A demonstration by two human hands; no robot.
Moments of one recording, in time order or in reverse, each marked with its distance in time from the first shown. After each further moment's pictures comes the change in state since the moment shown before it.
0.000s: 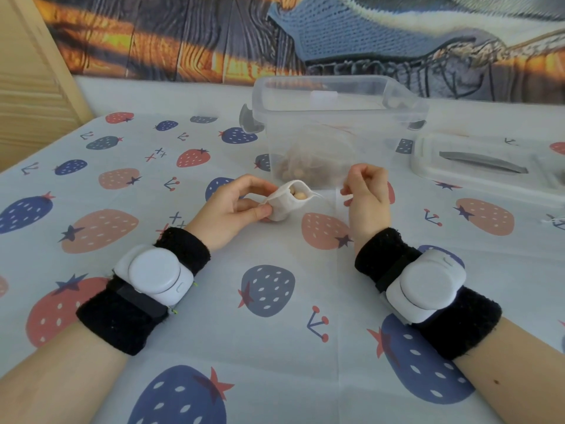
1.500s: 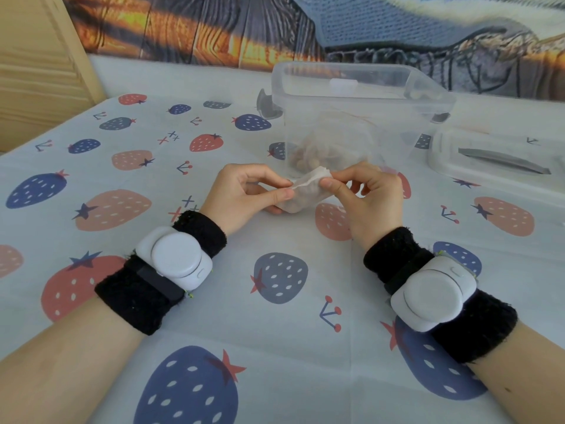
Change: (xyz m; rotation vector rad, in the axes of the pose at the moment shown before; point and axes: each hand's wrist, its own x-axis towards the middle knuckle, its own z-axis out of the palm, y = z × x) left_hand -0.002 -0.001 0.004 -0.078 0.178 0.044; right_hand -0.008 0.006 -0.002 -0.343 -0.213 -0.420
